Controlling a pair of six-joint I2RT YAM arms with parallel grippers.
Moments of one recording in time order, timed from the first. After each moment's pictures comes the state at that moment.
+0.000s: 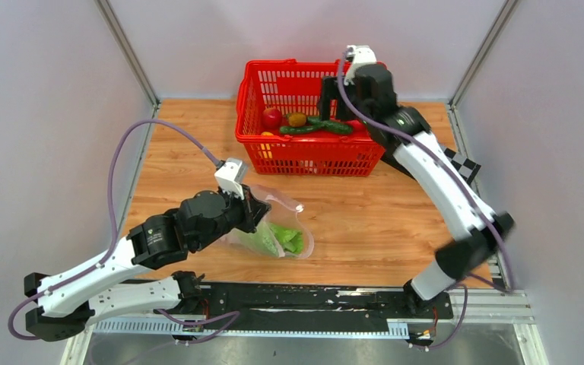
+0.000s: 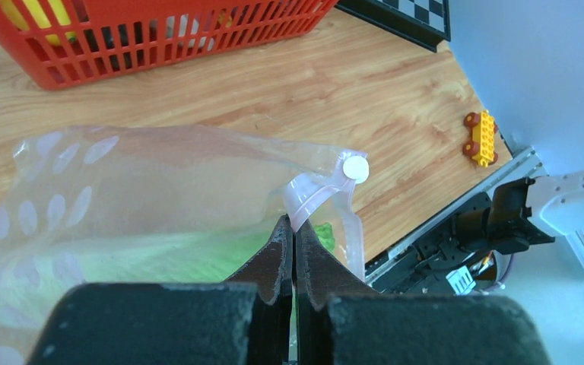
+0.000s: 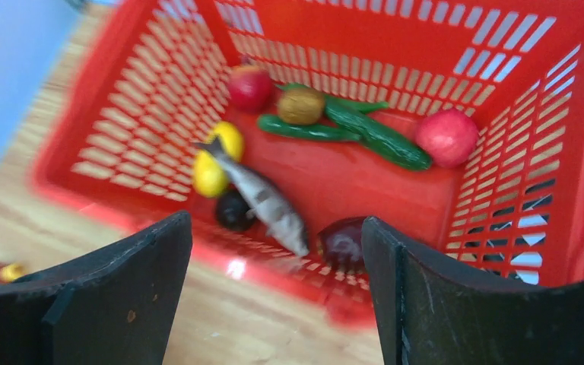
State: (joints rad) left arm -1.13 0.78 0.98 -0.57 -0.38 -0.58; right arm 0.56 1.49 1.73 -0.57 0.16 0.24
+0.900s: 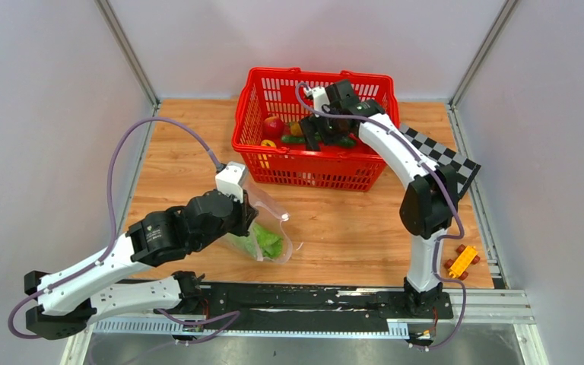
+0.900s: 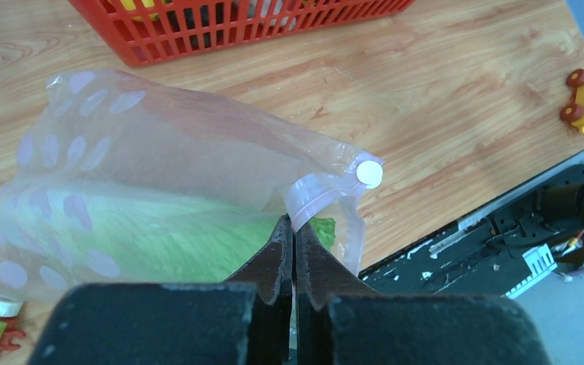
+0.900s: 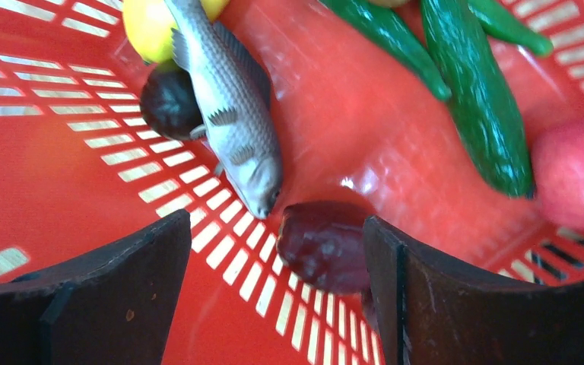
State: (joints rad) left arm -1.13 0.80 1.04 -0.80 -0.45 -0.57; right arm 0.48 1.97 1.88 -0.81 -0.20 -0.07
